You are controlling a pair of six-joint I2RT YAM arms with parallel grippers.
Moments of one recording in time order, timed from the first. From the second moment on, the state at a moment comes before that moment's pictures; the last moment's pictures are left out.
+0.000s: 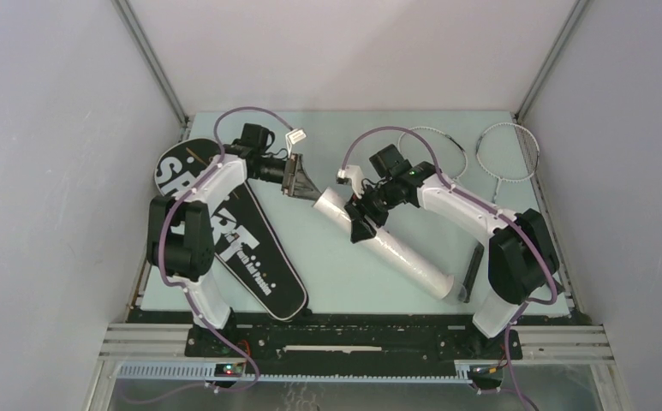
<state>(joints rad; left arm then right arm) -0.22 1.78 1.35 -0.67 1.28 0.14 0.60 1.69 1.32 -0.69 -0.61 -0.31</state>
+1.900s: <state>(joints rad) 0.09 1.72 1.37 -0.90 1.08 0.37 0.68 1.99 1.52 -0.69 -0.41 -0.45</state>
